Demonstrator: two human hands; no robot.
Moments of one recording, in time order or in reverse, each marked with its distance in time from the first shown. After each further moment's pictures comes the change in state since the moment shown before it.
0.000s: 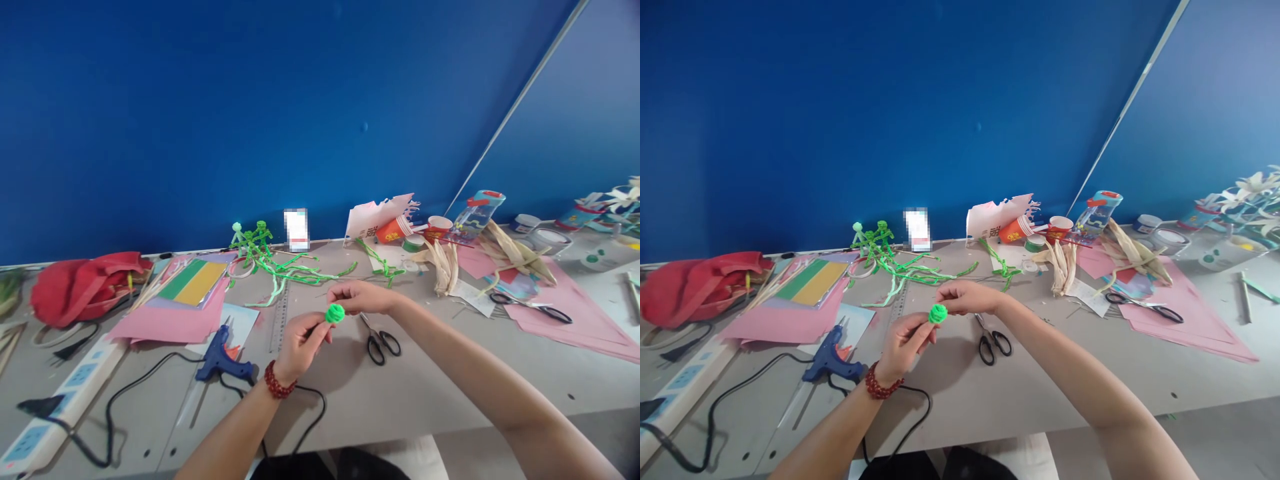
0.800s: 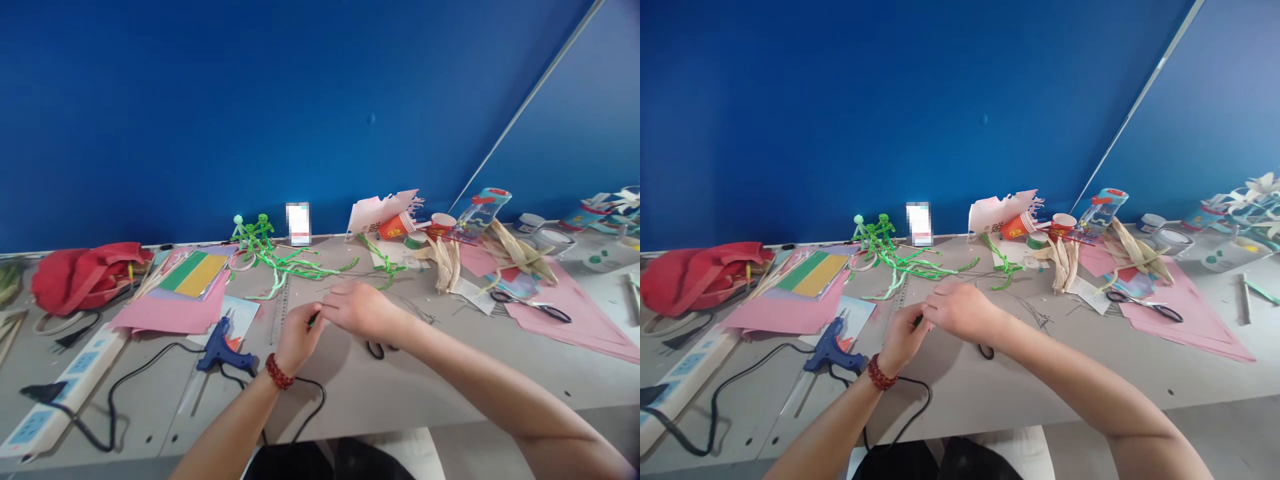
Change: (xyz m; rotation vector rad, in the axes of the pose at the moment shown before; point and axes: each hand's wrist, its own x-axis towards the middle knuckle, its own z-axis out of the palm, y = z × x) left_hand 0.006 0.000 -0.003 0.492 0.103 0.048; right_hand -0.012 -0.030 0.045 -1.382 0.271 -0.428
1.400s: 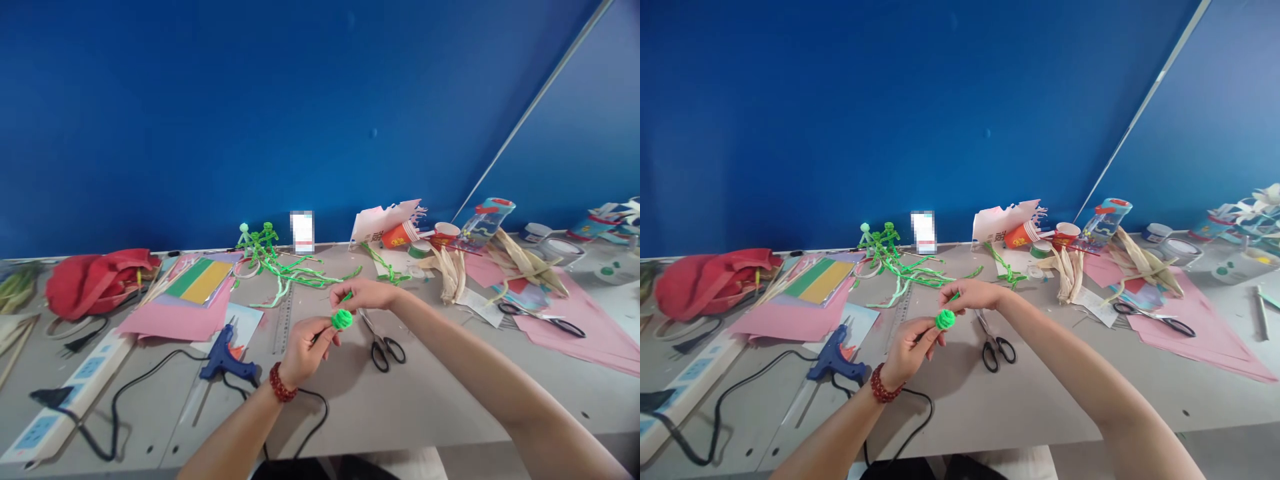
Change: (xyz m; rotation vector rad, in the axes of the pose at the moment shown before) left_hand -0.008 0.003 0.002 -0.334 -0.125 0.015; right_hand 0.009 0.062 0.018 1.380 -0.359 0.435
